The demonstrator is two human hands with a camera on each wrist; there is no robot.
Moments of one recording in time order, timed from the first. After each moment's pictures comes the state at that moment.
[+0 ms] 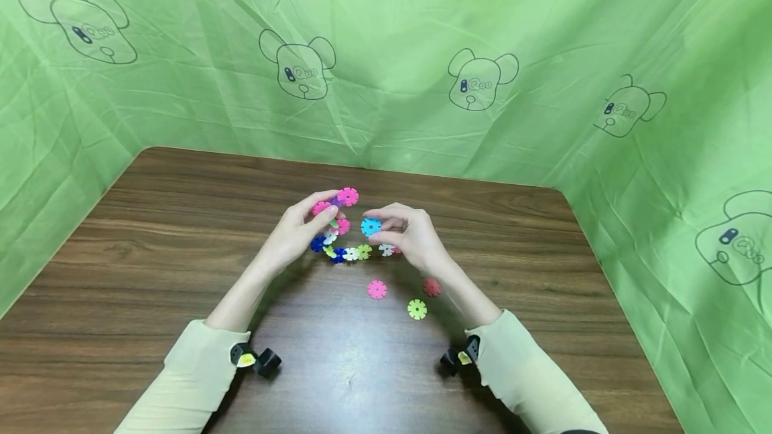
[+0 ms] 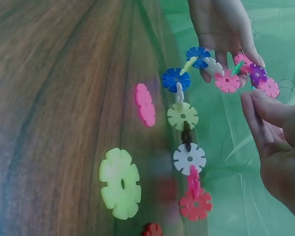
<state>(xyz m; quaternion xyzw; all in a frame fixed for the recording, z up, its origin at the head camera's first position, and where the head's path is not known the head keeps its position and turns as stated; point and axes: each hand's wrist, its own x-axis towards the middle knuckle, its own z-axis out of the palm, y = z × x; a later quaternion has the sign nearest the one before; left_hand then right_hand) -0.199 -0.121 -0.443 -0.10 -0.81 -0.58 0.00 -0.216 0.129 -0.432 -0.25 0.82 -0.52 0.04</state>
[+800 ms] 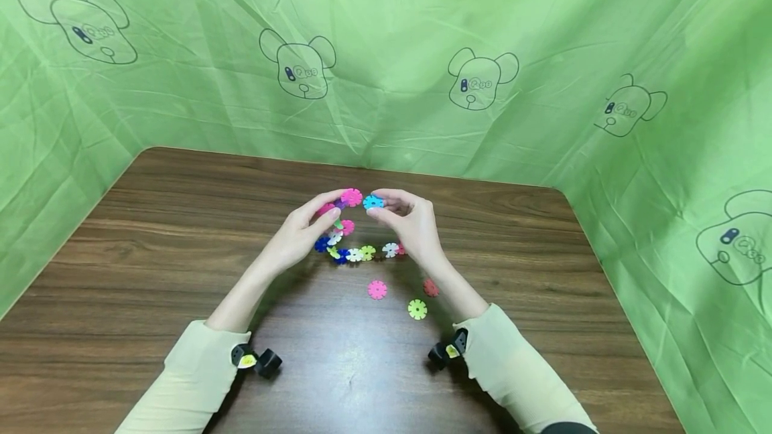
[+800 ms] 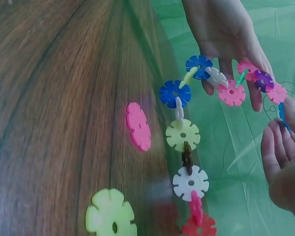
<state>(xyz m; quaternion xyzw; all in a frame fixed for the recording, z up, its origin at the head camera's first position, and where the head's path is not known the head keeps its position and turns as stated) -0.196 -0.120 -0.441 -0.16 -0.81 -0.56 0.00 -0.225 0.114 -0.431 -0.15 0.76 -0.63 -0.04</state>
